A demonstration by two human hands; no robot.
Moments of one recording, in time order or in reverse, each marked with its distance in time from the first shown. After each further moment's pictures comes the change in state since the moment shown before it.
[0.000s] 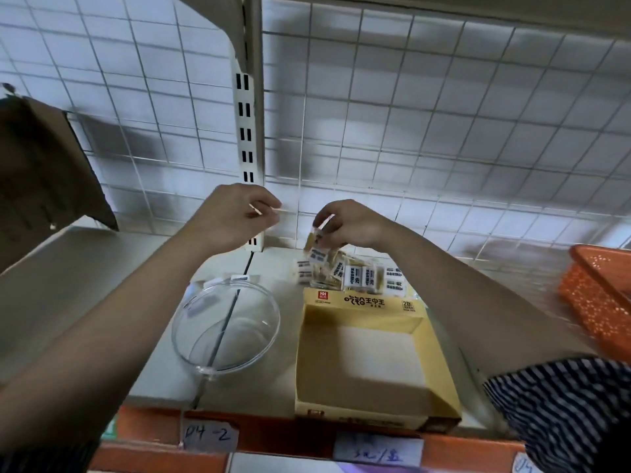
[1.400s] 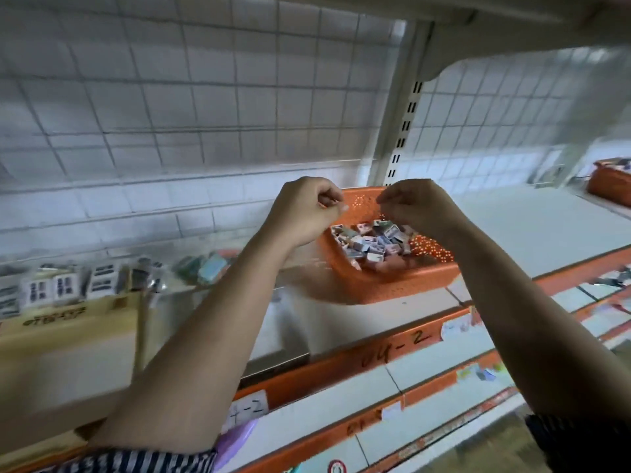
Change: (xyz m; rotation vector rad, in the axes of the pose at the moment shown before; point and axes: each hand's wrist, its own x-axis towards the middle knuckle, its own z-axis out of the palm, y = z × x) left_hand 0.020 0.355 0.290 -0.331 -0.216 0.353; right_hand -0.351 0.216 -0.231 -0.139 0.799 0.258
